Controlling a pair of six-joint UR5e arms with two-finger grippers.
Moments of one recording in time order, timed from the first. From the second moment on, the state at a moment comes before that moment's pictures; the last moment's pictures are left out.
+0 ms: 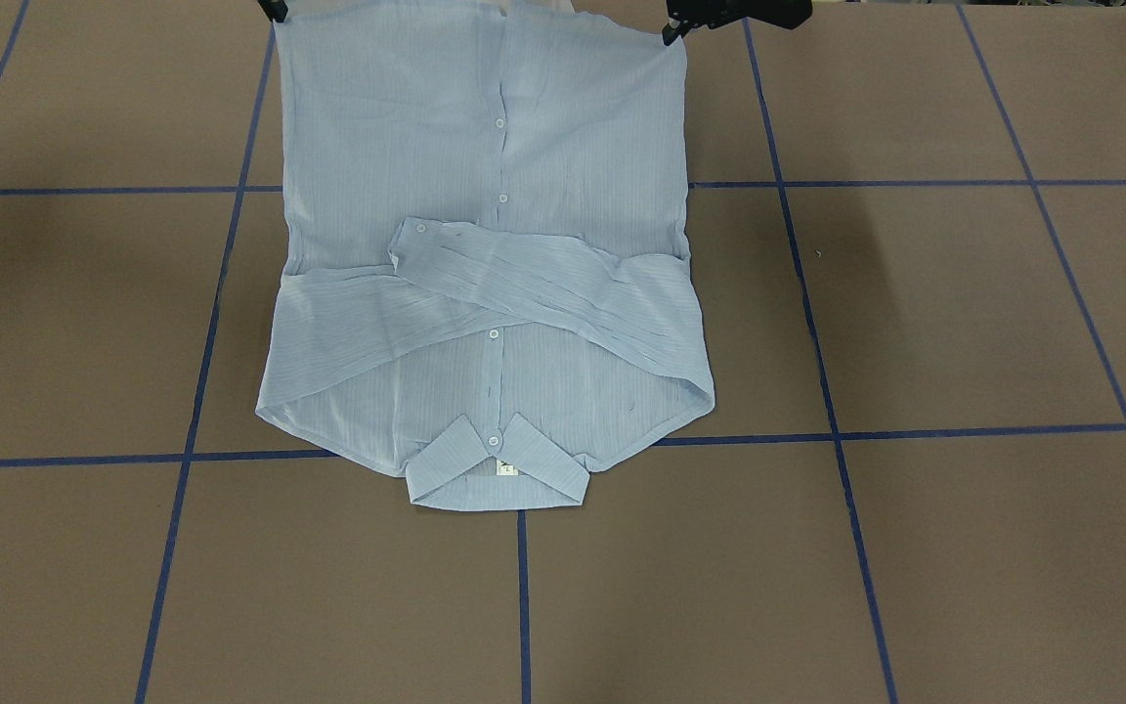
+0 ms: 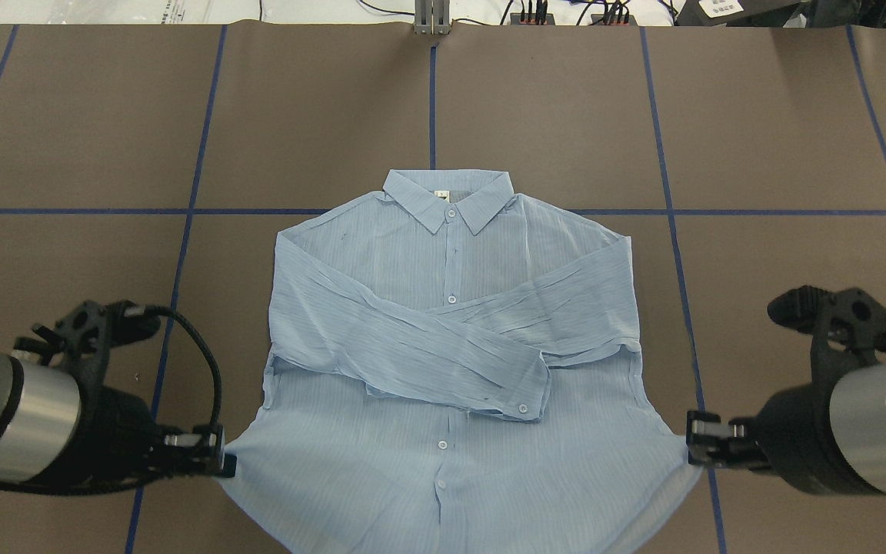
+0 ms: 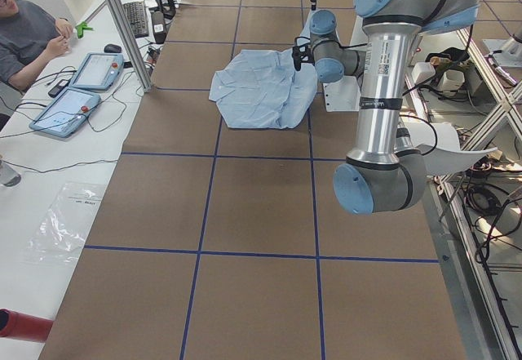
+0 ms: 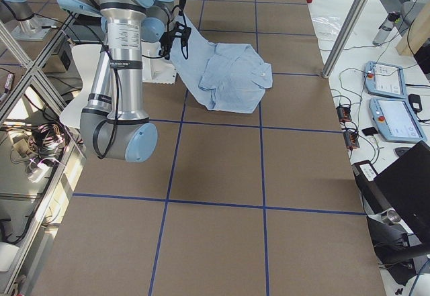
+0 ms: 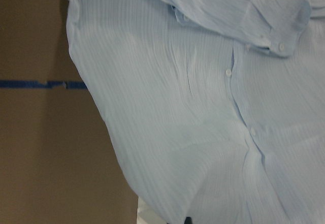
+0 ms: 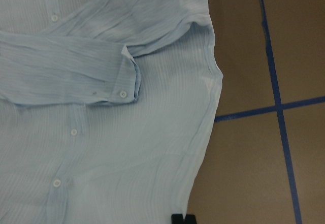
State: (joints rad) left arm -0.44 -1.67 -2.44 -1.74 -2.04 -1.52; right arm 0.42 -1.45 2.64 -1.85 1.90 1.58
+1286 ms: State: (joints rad) left arm -0.62 -2.00 -1.92 -1.81 -1.84 -1.40; right arm 0.77 -1.13 1.95 -1.60 1.89 1.30
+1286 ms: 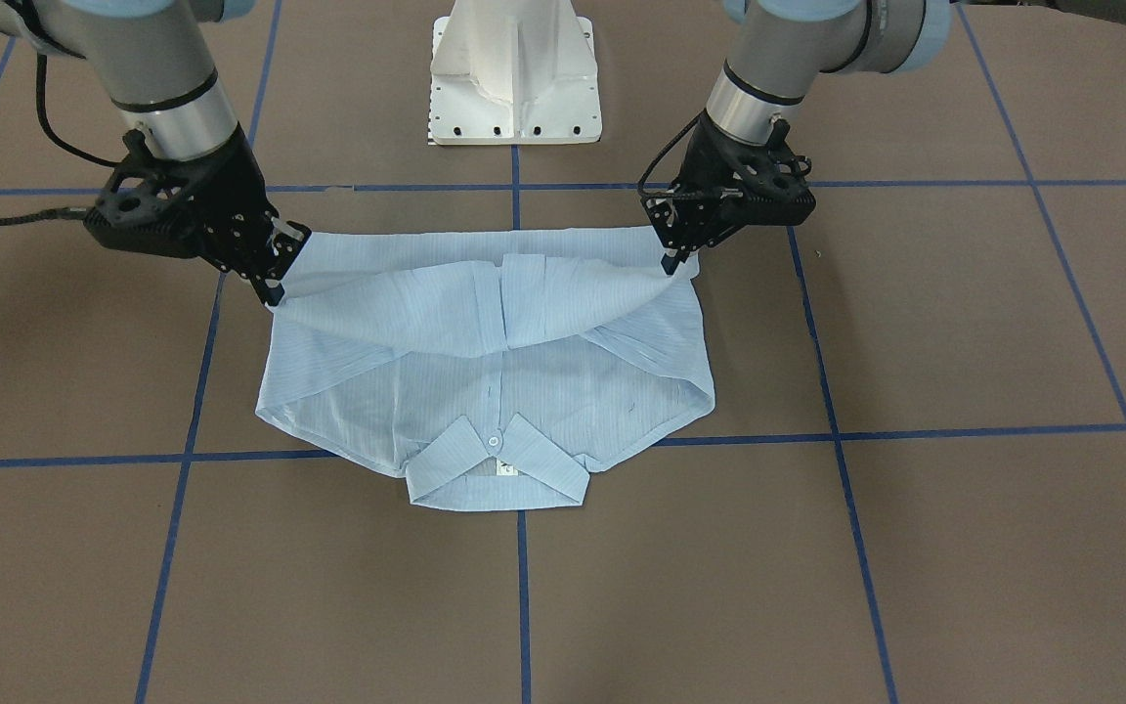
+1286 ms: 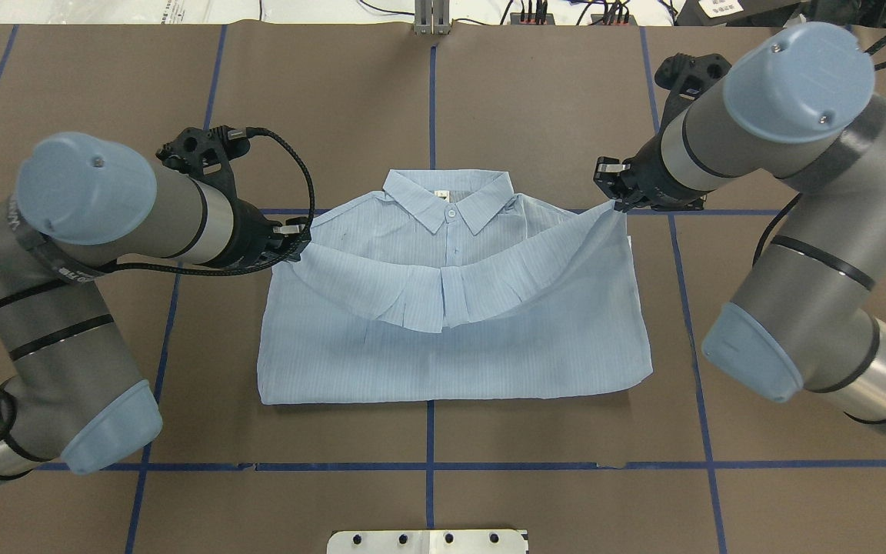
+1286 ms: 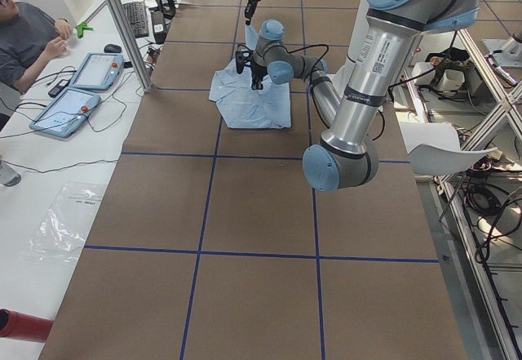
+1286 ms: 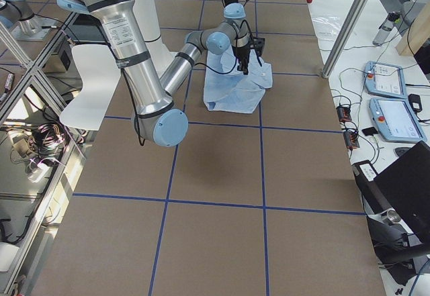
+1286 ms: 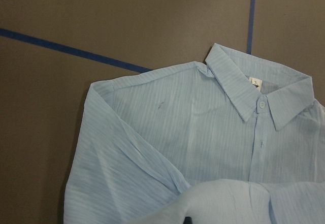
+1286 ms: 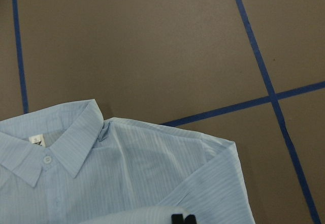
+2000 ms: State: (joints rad) left arm -0.62 -2.03 -1.63 -2.06 -1.83 -1.38; right arm 0.73 -1.14 1.77 -1.46 1.85 1.30
